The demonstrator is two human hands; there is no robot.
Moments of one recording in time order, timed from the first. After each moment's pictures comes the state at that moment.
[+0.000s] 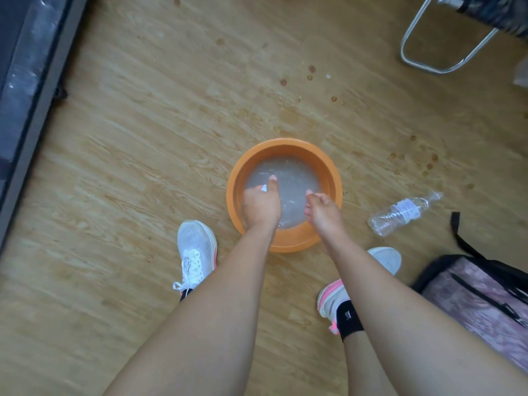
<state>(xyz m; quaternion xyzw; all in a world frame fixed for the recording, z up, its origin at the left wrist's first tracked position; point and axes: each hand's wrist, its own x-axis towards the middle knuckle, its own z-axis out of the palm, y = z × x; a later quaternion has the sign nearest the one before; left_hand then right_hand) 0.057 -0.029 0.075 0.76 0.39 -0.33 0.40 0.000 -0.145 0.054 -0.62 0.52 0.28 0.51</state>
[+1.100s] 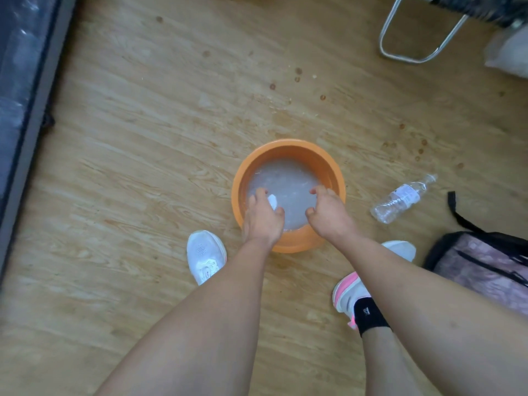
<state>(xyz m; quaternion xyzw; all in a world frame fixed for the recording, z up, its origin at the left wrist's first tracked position) 0.043 0.018 0.056 0.86 0.07 -0.42 0.28 0.001 -0.134 0.065 -0.84 0.32 0.36 0.26</state>
